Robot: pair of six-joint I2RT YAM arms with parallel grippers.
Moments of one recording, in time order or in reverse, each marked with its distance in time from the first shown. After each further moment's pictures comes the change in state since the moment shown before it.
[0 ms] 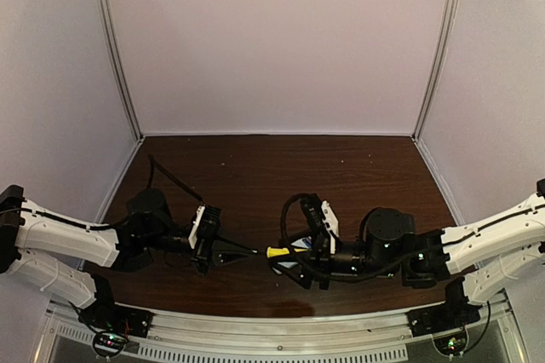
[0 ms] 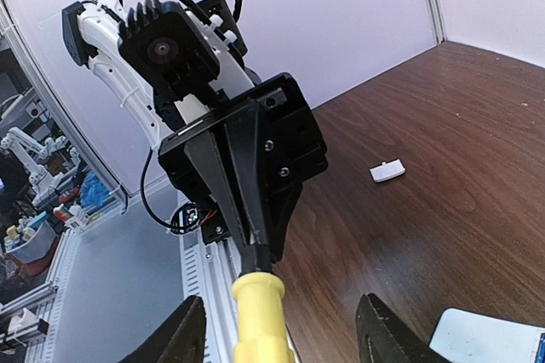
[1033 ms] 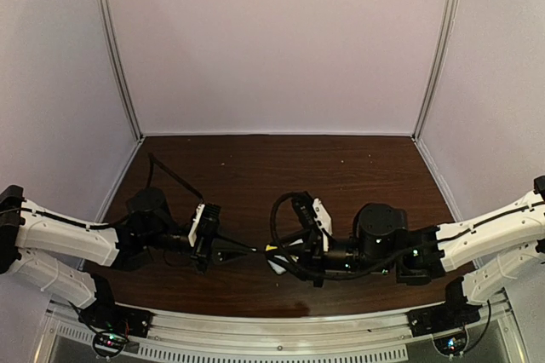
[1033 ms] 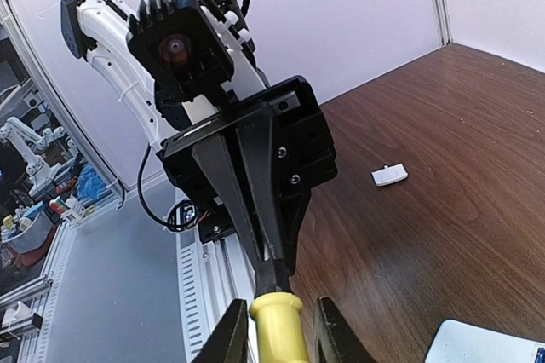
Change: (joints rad) left arm 0.012 0.000 0.000 -0.008 -0.002 -0.014; right arm -0.007 0.050 0.059 -0.019 -0.038 -0.031
